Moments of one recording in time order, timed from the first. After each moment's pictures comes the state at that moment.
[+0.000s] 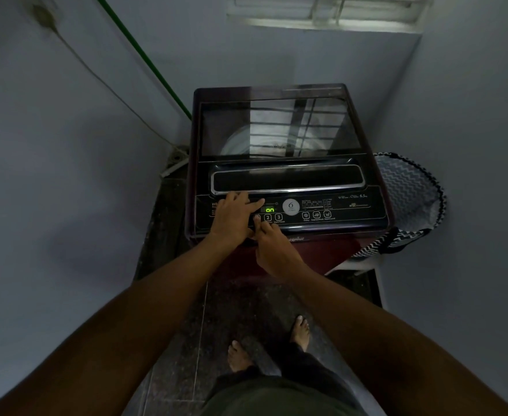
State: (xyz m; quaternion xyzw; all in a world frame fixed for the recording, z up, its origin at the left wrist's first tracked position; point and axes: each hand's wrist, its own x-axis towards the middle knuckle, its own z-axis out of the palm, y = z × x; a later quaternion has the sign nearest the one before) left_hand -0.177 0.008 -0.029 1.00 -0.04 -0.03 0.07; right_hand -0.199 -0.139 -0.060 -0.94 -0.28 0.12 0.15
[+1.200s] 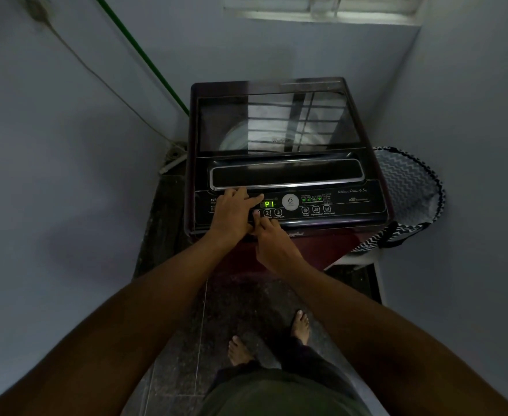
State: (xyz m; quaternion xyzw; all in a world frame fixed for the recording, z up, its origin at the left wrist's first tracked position) left_hand -0.180 0.006 -0.033 0.99 -0.02 -0.01 0.11; right_hand -0.200 -0.138 -0.061 -0.95 -0.28 0.11 0.13
